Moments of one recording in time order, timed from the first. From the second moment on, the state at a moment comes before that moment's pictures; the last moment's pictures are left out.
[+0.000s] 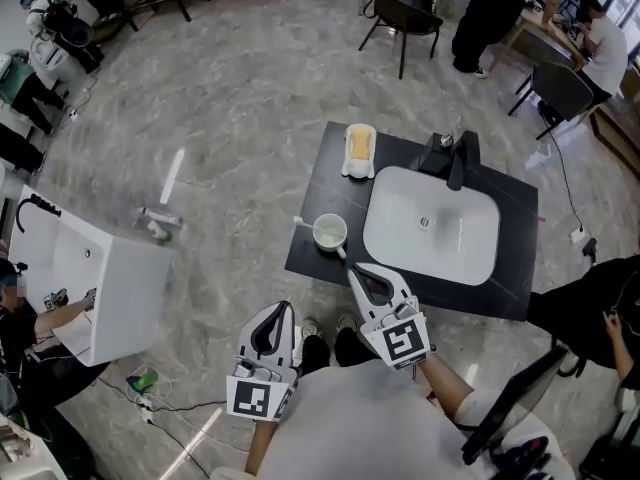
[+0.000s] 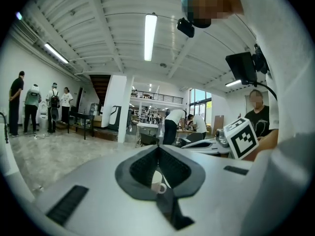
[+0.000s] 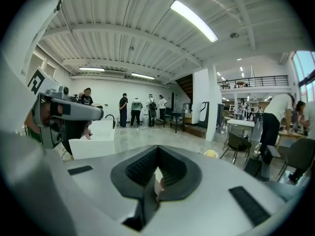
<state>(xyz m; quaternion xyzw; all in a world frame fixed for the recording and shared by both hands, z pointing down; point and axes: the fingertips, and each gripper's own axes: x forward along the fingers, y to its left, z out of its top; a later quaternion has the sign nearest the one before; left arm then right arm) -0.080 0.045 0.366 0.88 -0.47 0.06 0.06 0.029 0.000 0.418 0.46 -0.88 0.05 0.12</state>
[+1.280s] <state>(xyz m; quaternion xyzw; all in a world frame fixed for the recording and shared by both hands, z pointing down) -0.090 0.018 0.418 0.86 -0.48 0.08 0.12 -0.035 -0.072 0.512 0.40 -0.86 0.02 0.32</state>
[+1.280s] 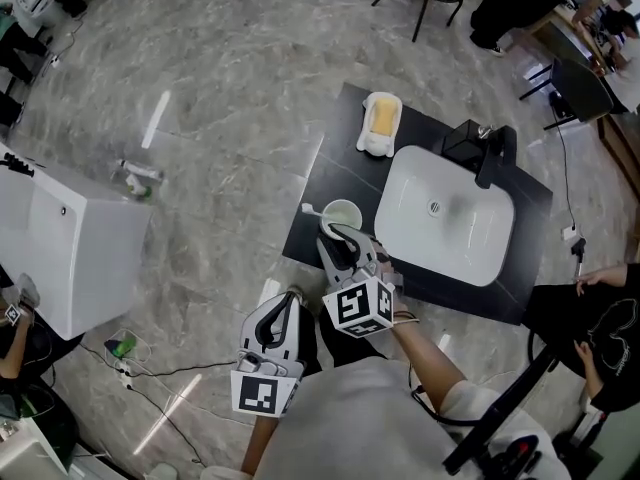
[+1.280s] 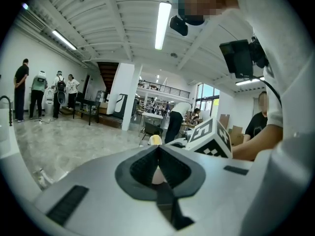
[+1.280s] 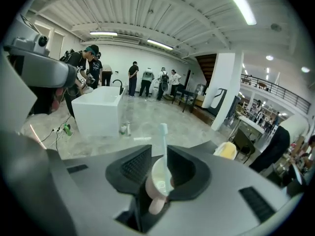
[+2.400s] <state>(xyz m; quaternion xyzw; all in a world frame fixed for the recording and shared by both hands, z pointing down) -0.121 0.020 0.415 0.85 -0.51 0.08 0.14 -0.037 -0.110 0.536 0.41 -0.83 -0.02 0.38</state>
